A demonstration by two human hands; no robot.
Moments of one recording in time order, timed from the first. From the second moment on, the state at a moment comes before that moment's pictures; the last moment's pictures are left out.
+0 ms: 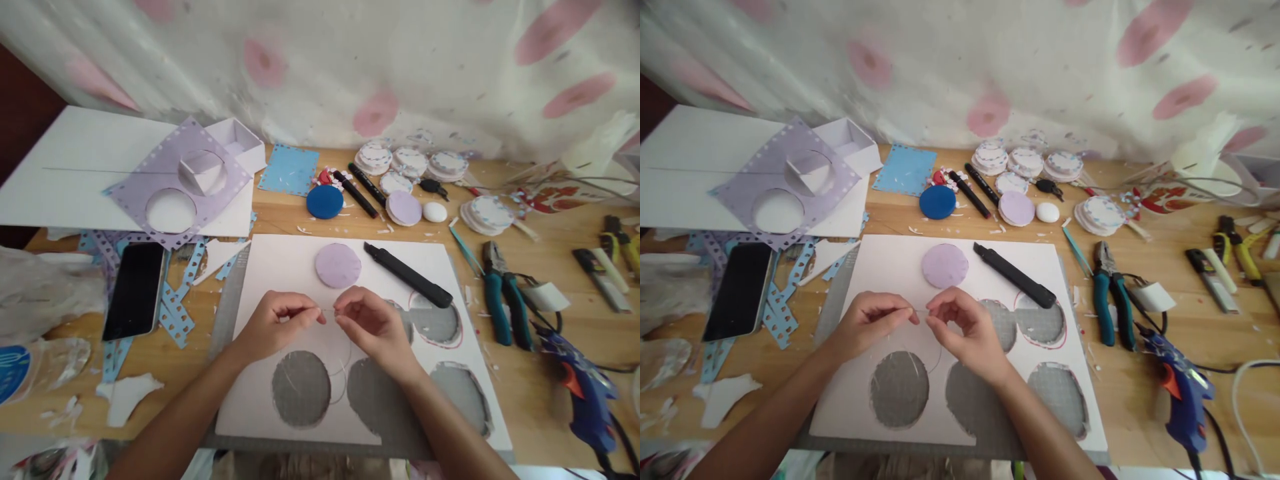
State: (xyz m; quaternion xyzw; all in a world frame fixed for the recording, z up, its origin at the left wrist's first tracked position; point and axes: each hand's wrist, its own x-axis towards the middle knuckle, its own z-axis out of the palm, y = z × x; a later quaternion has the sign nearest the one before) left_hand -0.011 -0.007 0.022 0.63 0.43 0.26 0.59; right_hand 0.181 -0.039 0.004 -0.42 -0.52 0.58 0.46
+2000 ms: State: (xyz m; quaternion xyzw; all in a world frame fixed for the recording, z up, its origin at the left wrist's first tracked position) left_hand -0.030 0.003 0.022 0.46 0.36 0.18 0.79; right_hand 0.177 -0.049 0.007 -0.46 -0.66 0.45 0.39
